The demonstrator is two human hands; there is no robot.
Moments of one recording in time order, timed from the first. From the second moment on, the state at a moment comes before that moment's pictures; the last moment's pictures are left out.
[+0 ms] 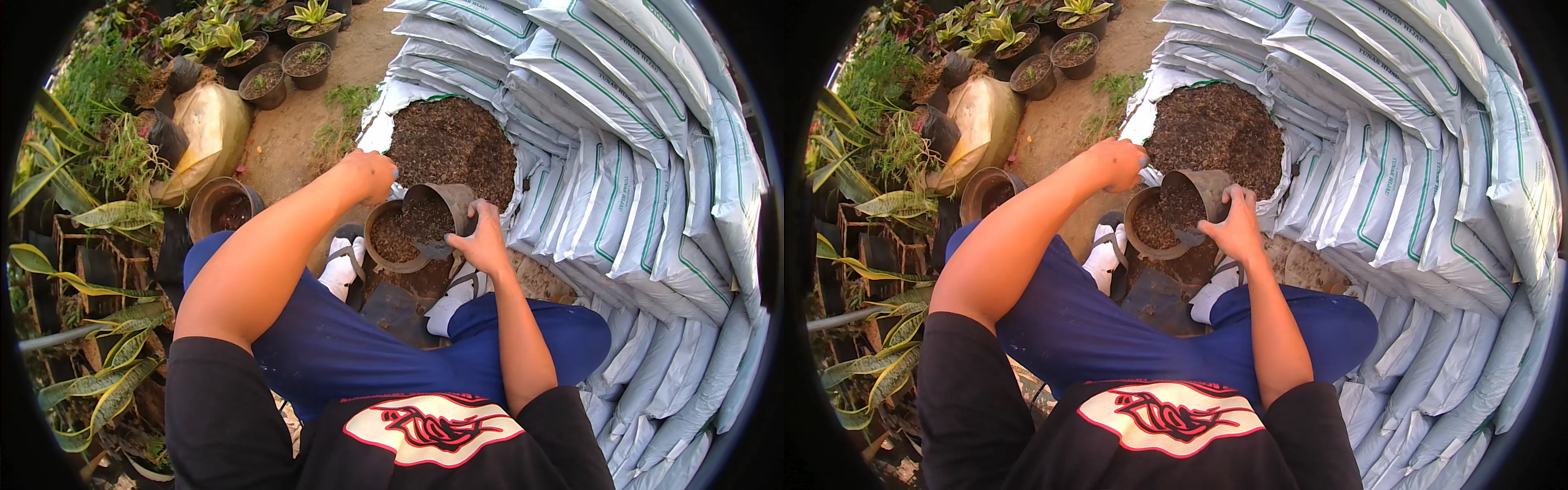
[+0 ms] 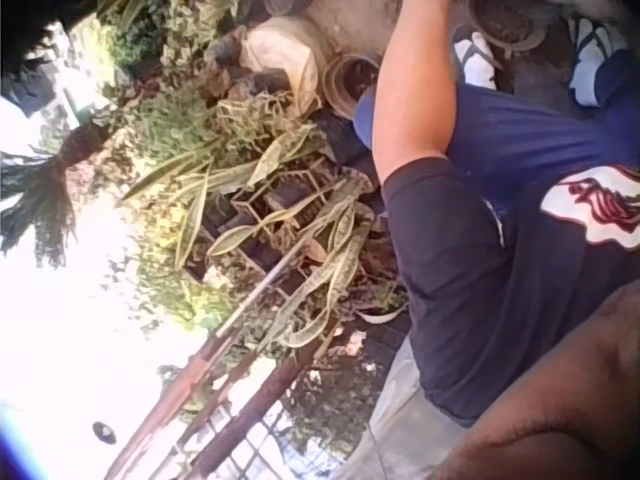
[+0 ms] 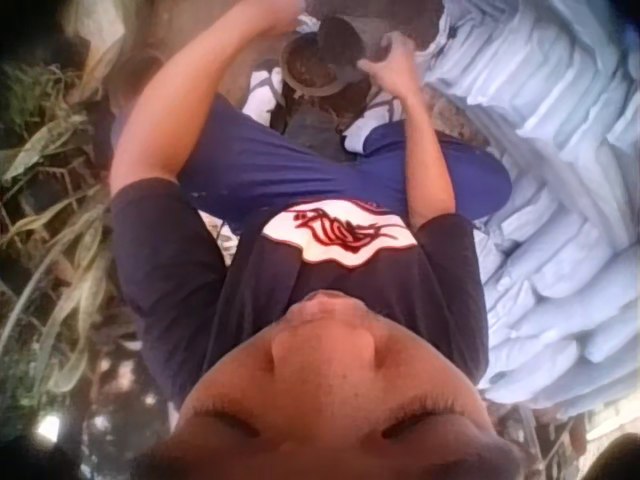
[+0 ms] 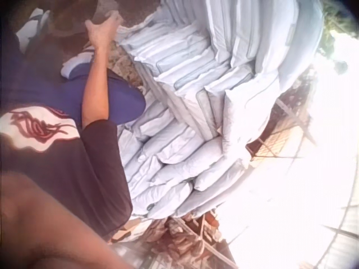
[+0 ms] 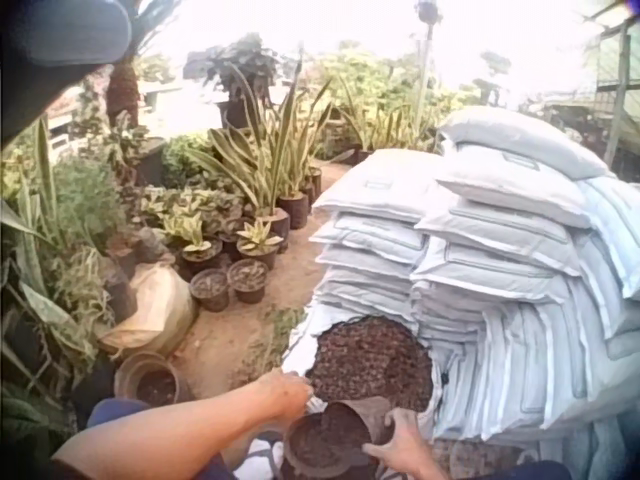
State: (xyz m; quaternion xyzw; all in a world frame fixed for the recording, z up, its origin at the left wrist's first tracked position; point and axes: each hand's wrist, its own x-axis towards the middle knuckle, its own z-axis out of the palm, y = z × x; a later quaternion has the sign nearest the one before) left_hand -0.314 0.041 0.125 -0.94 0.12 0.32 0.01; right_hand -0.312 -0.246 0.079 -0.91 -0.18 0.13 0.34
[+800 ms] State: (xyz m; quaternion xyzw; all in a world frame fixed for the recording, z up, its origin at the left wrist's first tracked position) left_hand -0.309 0.060 0.081 -0.91 0.02 0.40 -0.07; right_hand -0.323 -0.233 0.072 -0.92 -0.21 0.11 0.32
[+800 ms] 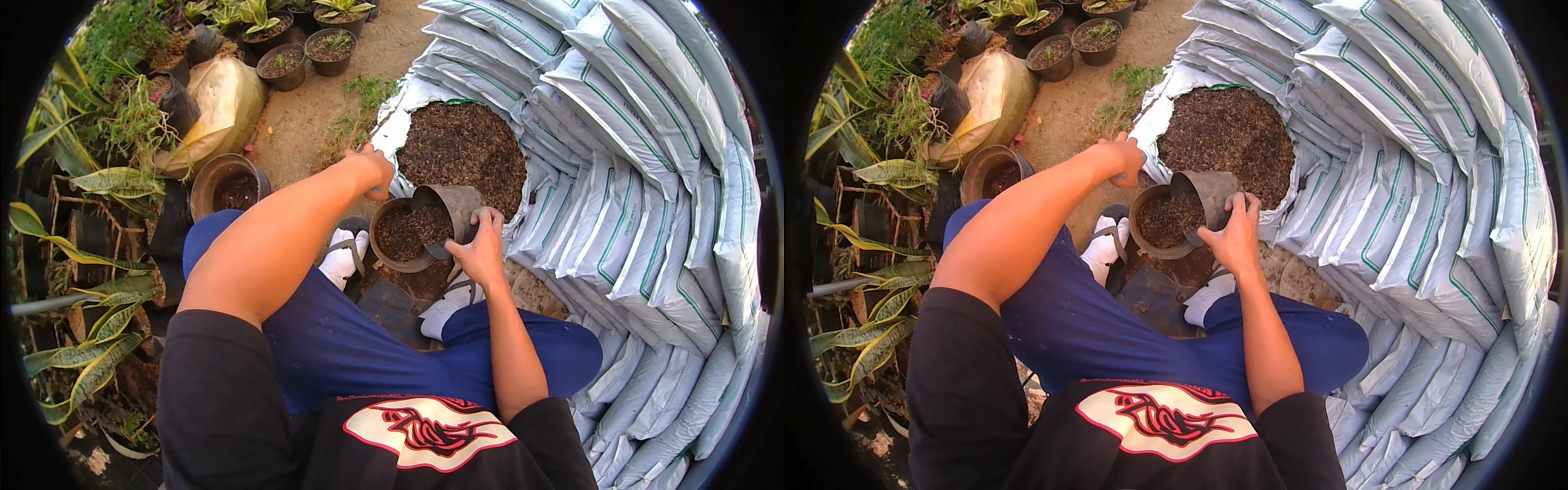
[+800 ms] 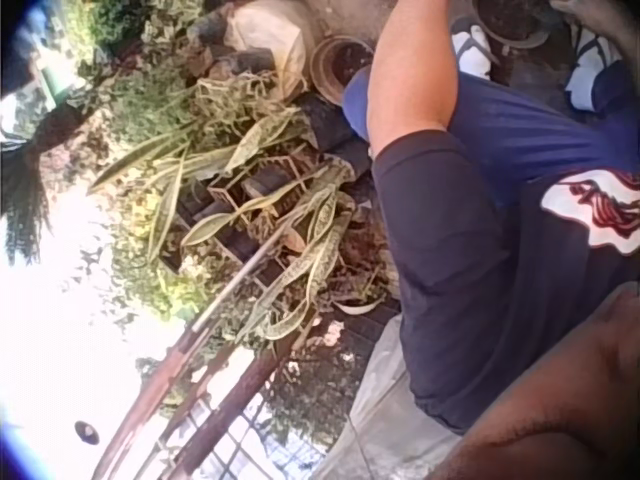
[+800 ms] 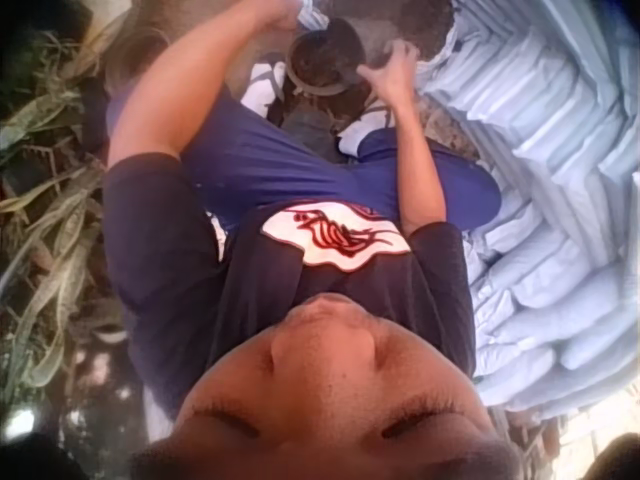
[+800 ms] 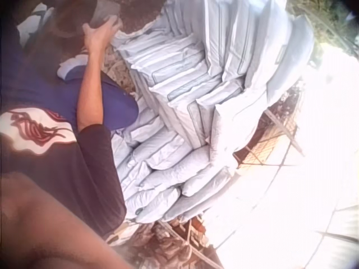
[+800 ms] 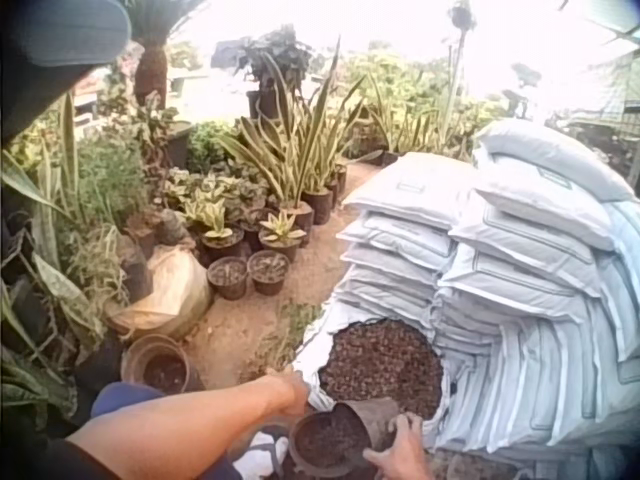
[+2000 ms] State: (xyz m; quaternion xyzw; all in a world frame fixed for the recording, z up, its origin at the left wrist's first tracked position) left_hand -0.338 0.034 0.080 -0.90 0.10 0.41 0.06; right_hand -0.330 -0.225 0.065 -0.91 -0.26 0.08 0.33
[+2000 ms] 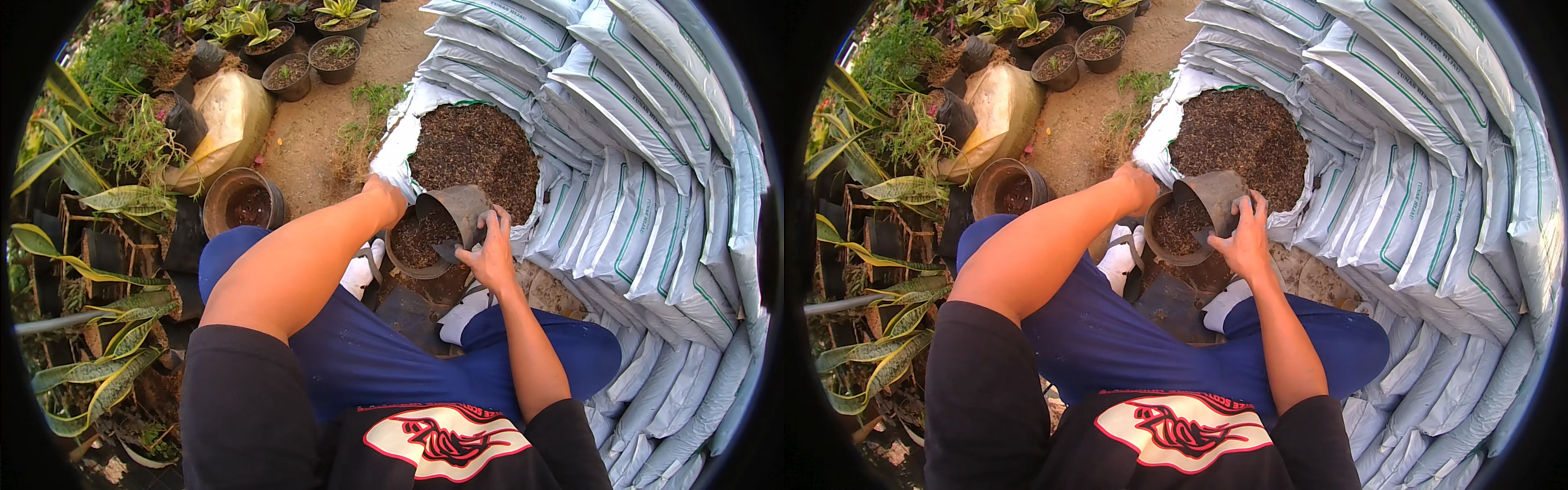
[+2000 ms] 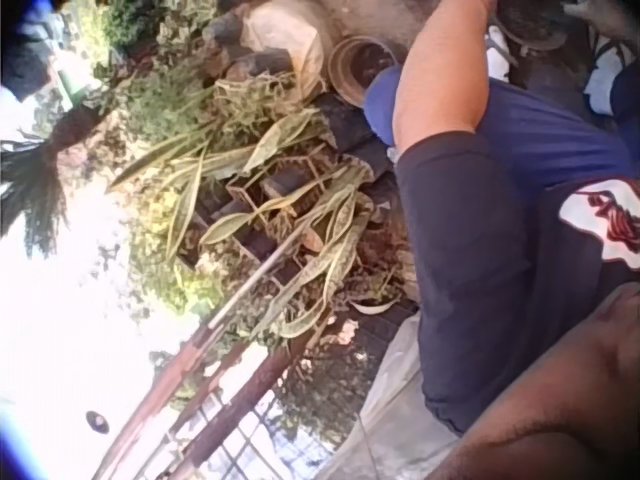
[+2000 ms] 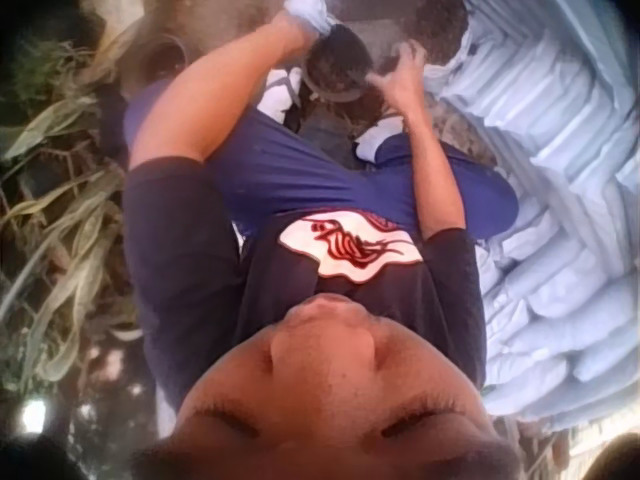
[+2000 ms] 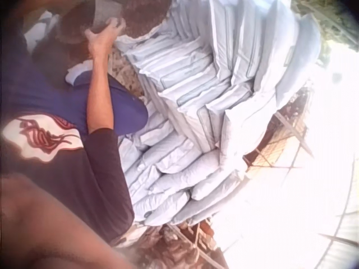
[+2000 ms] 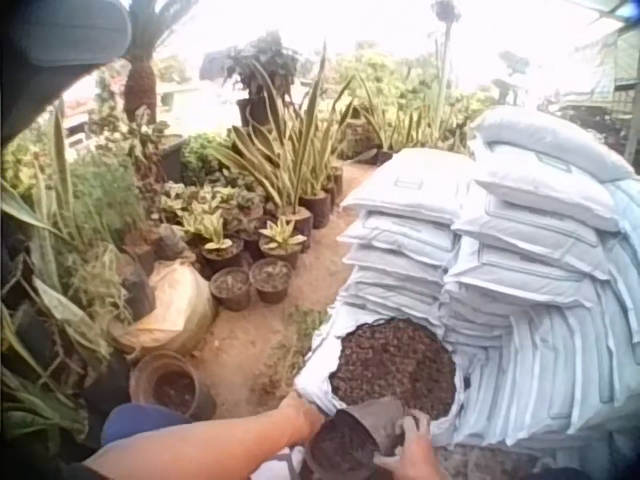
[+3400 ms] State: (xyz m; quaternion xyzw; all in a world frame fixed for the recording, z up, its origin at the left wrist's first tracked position) left_hand -0.306 0.035 0.060 -0.90 0.10 0.42 -0.01; right_hand -0.345 -0.219 0.071 -0.92 -0.28 0.07 0.27
